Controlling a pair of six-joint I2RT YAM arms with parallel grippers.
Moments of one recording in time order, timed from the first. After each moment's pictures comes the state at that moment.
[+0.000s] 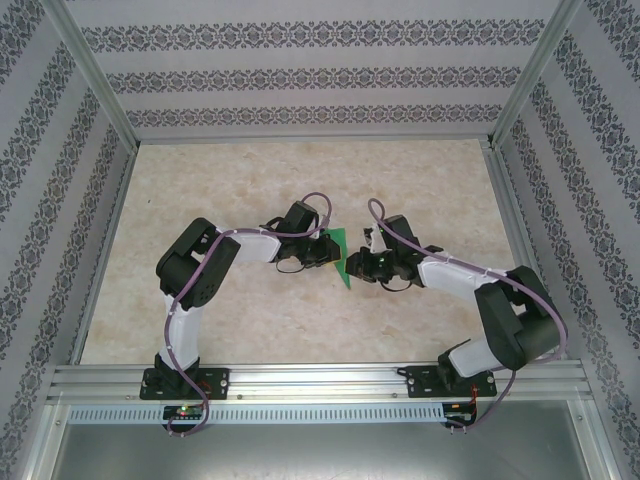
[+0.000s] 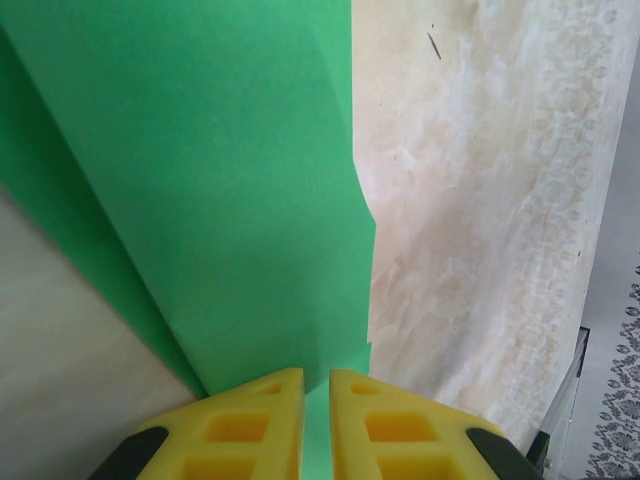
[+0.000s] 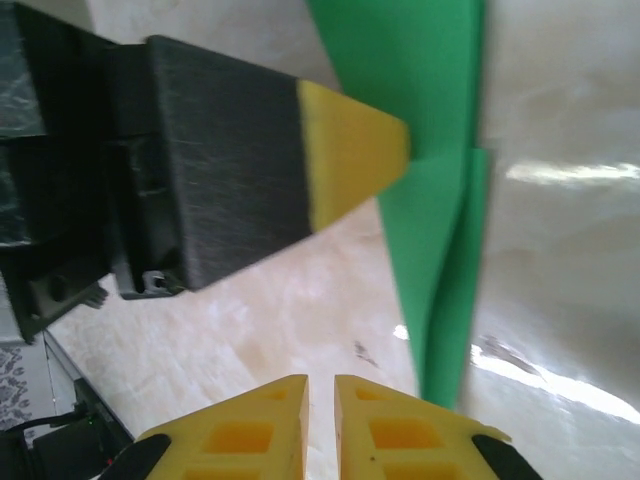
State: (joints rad) left arm -0.63 2.04 1.14 0.03 0.56 -0.86; right arm 0.47 1.49 0.68 -0.12 -0.55 0.68
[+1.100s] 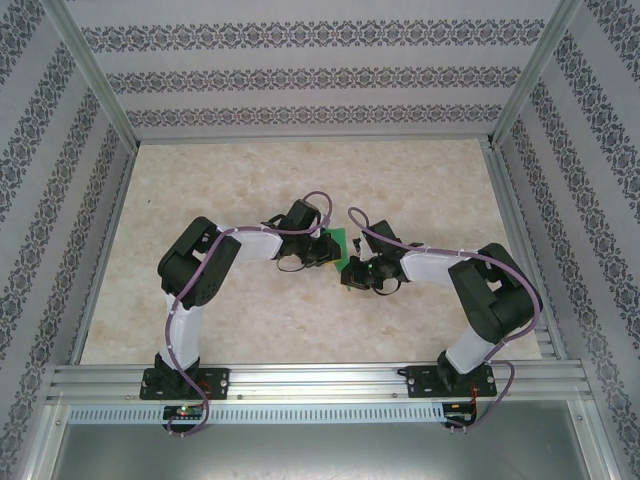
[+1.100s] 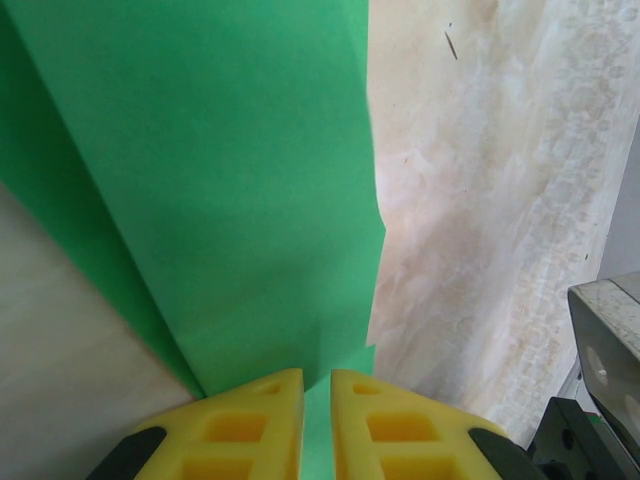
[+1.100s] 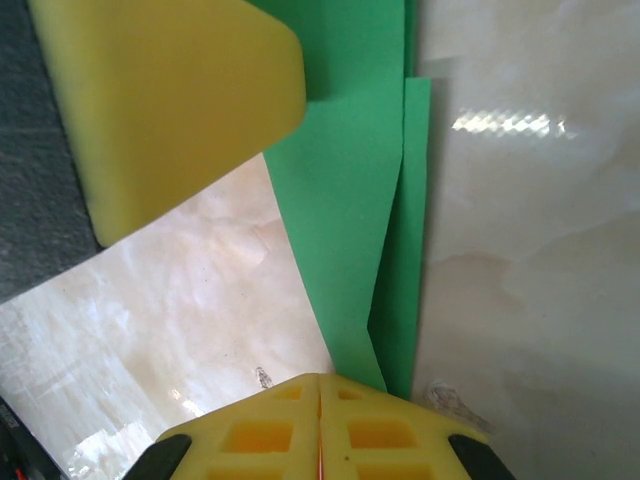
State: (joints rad) left arm -0.63 2.06 1.18 -0.04 0.56 -0.87; right arm 0.51 1.65 0.71 -0.16 -0.49 0.63
